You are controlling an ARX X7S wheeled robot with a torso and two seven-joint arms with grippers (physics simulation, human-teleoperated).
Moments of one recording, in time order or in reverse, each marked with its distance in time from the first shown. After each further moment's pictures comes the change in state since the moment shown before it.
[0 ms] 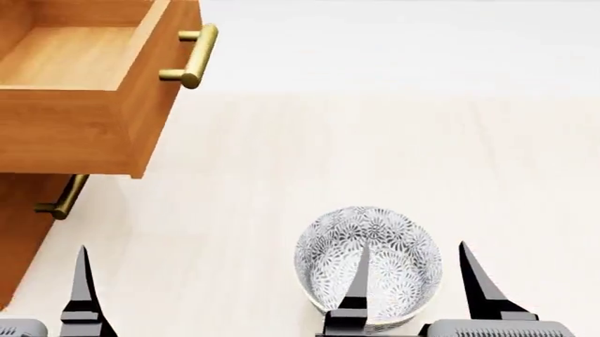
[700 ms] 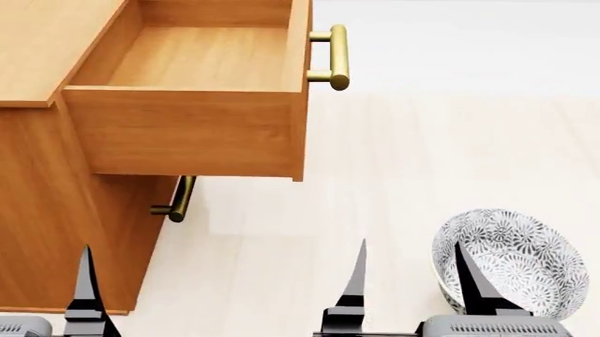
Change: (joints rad) left arm -0.013 -0.022 0.020 -0.011 -0.016 -0.004 -0.019; right arm 0.016 0.022 -0.028 0.018 0.017 0.000 0.031
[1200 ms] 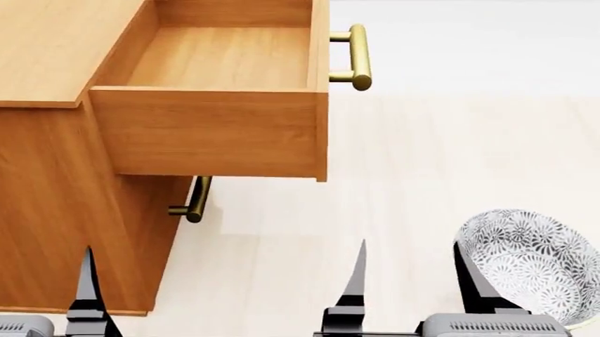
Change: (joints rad) left arm -0.006 -0.016 0.014 -0.020 -0.020 0.011 -0.020; right arm 0.007 0.023 -0.017 0.013 0.025 -0.006 0.020
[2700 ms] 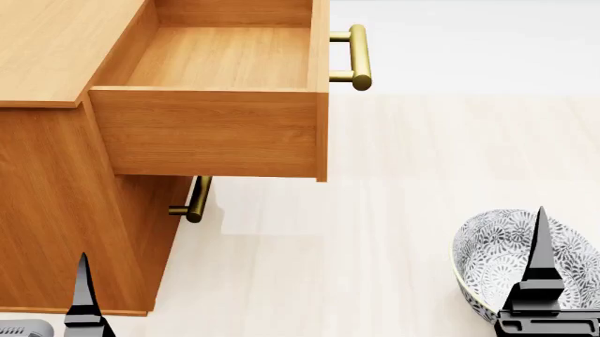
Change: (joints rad) left arm 0.011 -0.042 0.030 -0.016 -0.025 0.015 -0.068; right arm -0.037 0.386 0.424 -0.068 0.321 0.125 -0.145
